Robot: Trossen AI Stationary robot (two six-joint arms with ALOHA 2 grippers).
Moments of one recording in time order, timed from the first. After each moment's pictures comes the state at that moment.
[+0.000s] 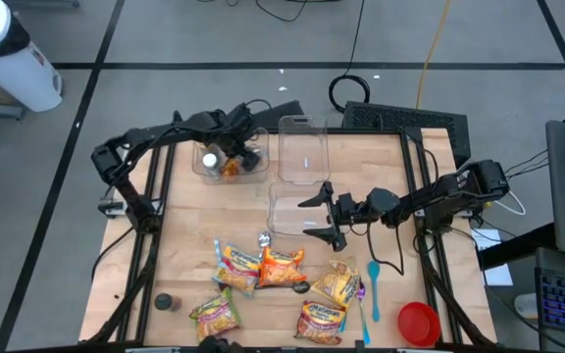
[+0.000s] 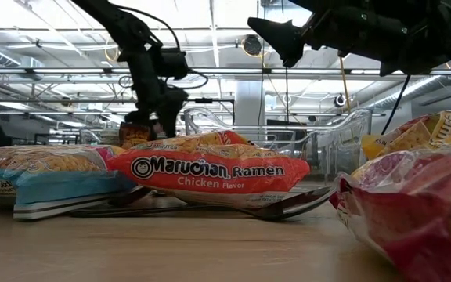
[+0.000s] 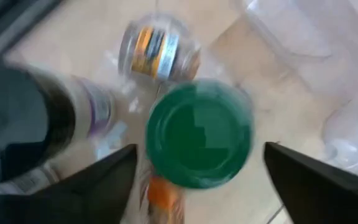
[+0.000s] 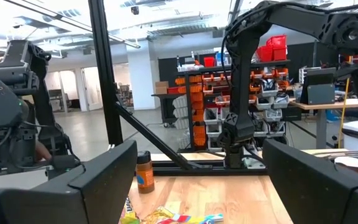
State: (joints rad) left arm 0.64 1.69 1.24 -0.76 0.10 -0.21; right arm 0.08 1.52 0.50 1.29 -0.08 0.12
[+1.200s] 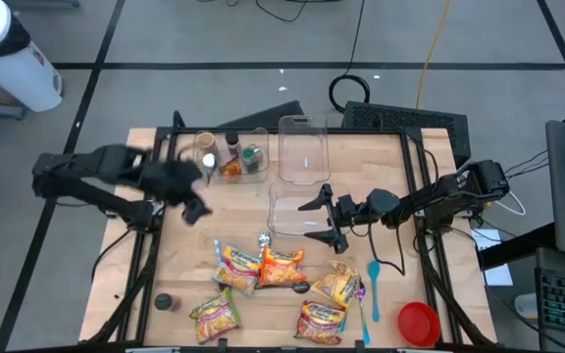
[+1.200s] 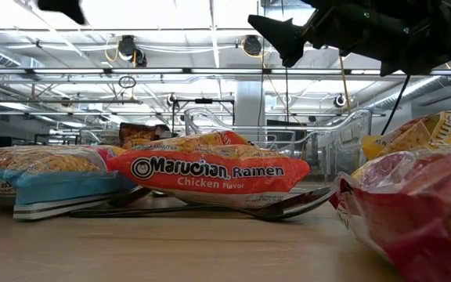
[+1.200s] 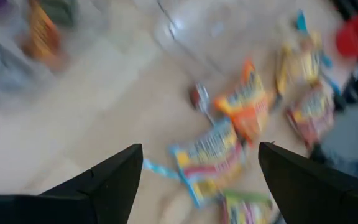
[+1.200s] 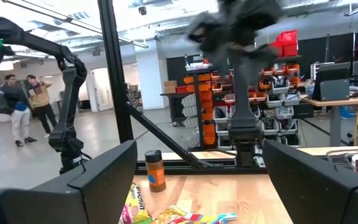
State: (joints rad) left arm -0.05 1.08 1.37 -1.26 -0.02 -0.81; right arm 0.09 1.52 0.50 1.29 -0.11 0.15
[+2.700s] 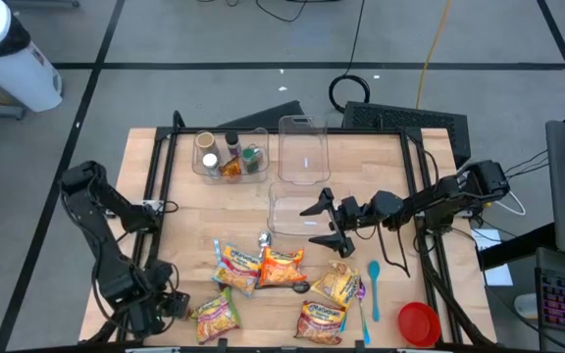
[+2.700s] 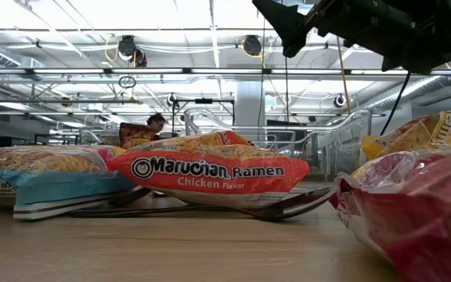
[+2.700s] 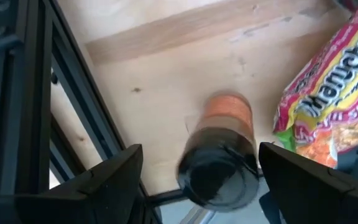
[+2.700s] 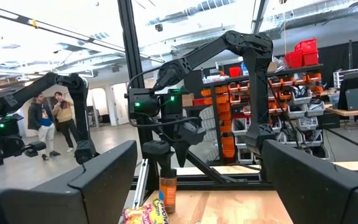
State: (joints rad) left arm -1.09 1.47 1.10 -1.10 0.07 -2.40; right arm 0.13 1.53 0.50 1.36 -0.14 0.20
